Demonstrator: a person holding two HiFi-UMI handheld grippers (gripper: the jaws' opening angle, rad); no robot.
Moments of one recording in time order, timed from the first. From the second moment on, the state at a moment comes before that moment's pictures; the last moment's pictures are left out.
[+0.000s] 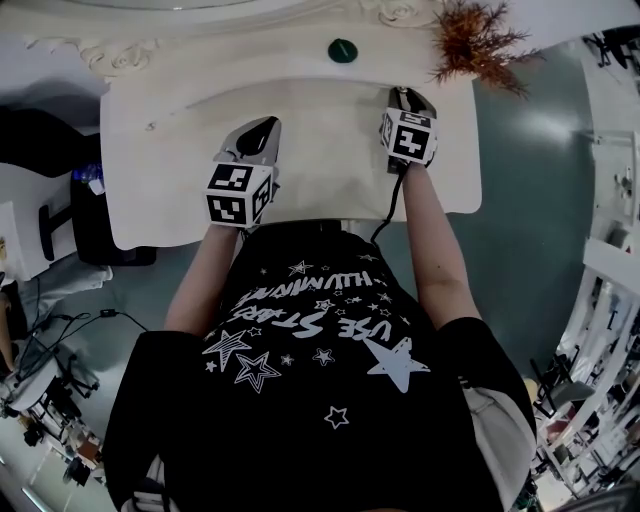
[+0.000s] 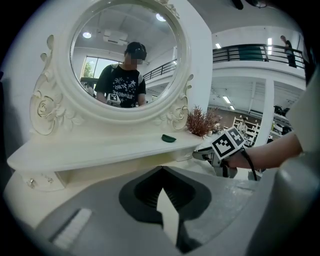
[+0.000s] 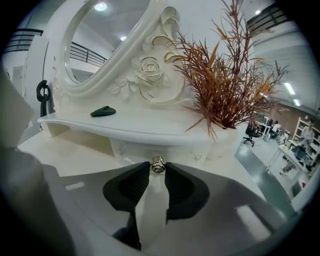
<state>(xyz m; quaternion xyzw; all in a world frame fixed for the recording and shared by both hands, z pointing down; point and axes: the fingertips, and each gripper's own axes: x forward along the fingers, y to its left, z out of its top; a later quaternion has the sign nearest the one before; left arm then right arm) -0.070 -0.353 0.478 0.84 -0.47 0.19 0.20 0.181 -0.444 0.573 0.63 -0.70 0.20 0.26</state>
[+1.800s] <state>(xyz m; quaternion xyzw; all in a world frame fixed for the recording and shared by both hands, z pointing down) -0.043 -0.326 0.462 0.85 -0.45 0.18 0.18 0.189 -0.387 0.566 0.63 -0.70 0.21 0.27</state>
